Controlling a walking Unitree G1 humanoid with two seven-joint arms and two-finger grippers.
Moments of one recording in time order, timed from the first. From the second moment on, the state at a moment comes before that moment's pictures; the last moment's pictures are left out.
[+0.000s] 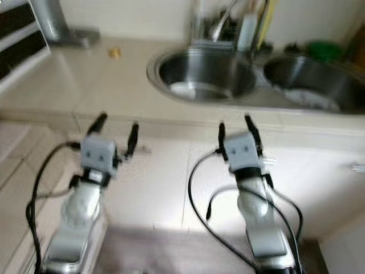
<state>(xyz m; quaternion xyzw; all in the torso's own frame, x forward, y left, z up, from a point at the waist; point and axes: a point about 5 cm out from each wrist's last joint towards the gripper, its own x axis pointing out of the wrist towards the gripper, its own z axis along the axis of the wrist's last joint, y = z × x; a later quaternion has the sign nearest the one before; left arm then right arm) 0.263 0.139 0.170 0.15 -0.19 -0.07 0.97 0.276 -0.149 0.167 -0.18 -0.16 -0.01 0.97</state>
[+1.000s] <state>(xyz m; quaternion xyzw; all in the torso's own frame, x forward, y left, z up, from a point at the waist) 0.254 0.143 0.151 0.15 -0.15 -0.08 0.97 0.269 -0.155 0.152 -0.19 -0.12 0.00 0.97</state>
